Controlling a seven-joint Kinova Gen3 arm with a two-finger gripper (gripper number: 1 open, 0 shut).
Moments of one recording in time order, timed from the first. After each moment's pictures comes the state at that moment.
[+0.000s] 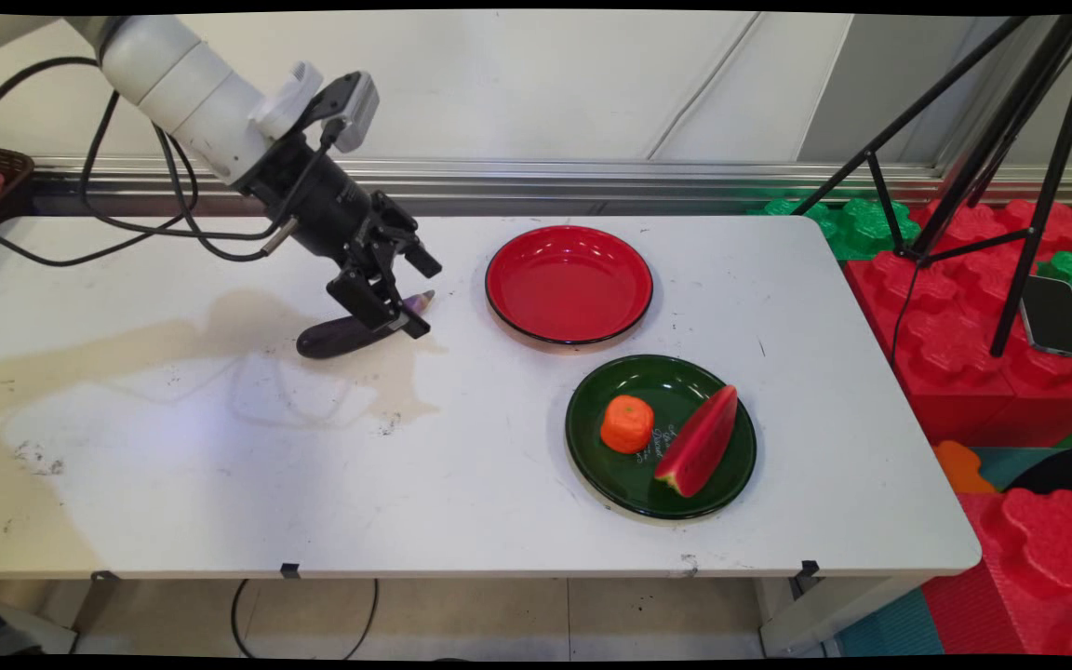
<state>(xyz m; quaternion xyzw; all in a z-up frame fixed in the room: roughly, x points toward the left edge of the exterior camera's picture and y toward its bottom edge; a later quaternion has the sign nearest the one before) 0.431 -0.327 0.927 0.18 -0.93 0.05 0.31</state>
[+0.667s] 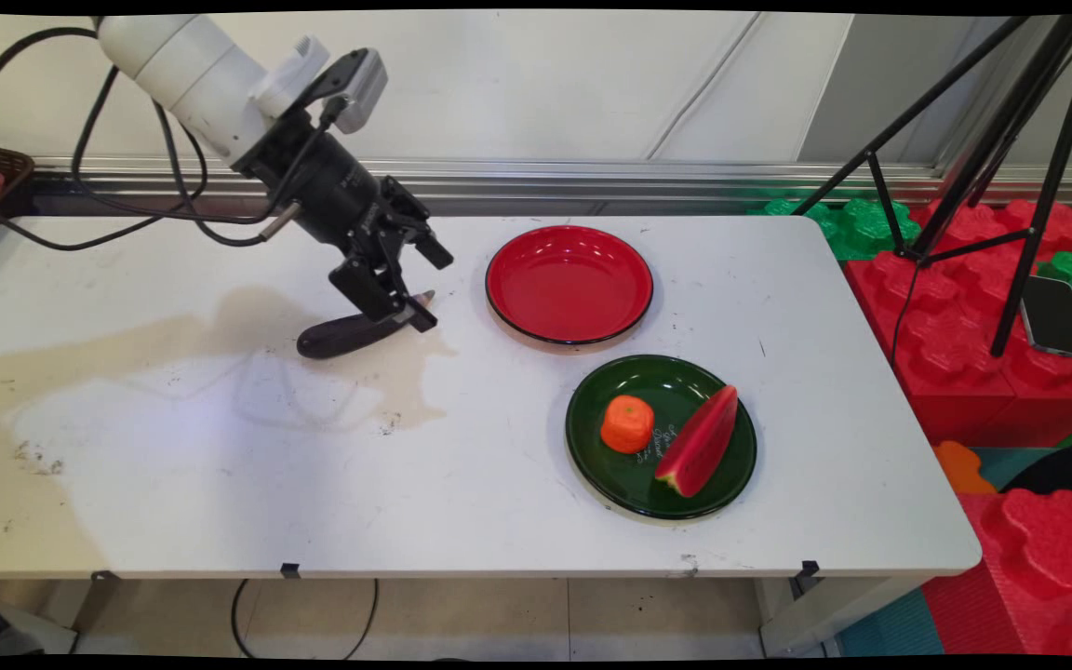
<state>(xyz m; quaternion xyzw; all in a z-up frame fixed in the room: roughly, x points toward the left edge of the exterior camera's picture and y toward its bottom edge) 0.417 -0.328 0.946 0.15 -0.94 0.05 0.31</state>
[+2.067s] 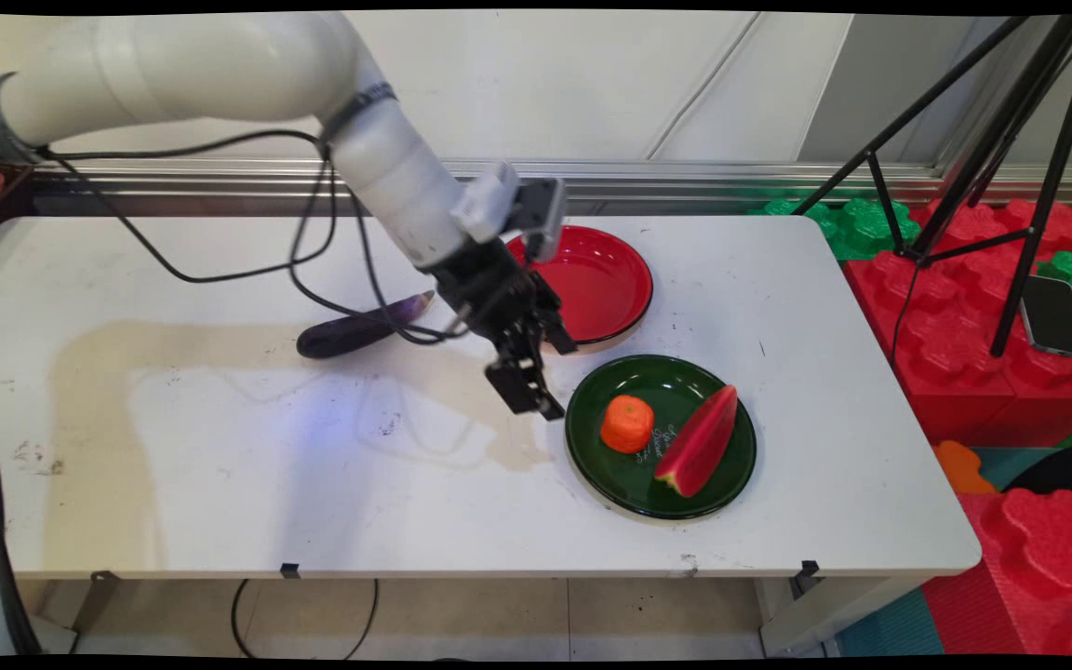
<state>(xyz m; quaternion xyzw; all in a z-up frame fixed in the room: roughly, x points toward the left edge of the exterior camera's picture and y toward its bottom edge) 0.278 -0.364 0.866 0.10 -0.95 0.02 0.29</state>
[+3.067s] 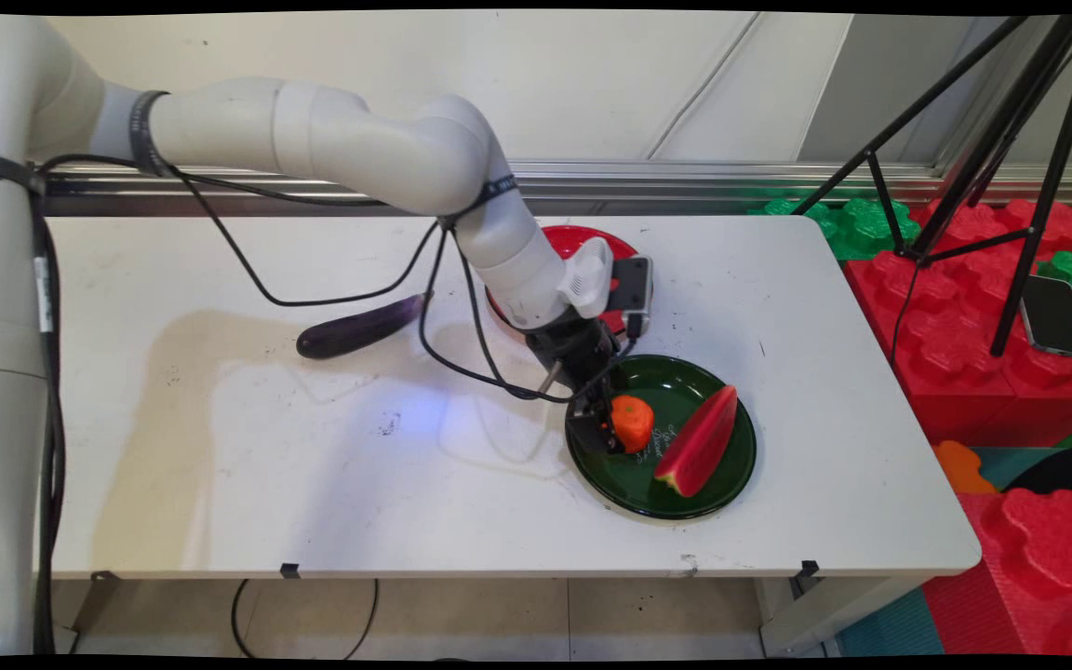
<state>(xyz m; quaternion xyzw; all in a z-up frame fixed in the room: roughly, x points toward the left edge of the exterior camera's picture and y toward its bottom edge) 0.196 -0.399 0.789 0.10 -0.96 0.03 0.25</state>
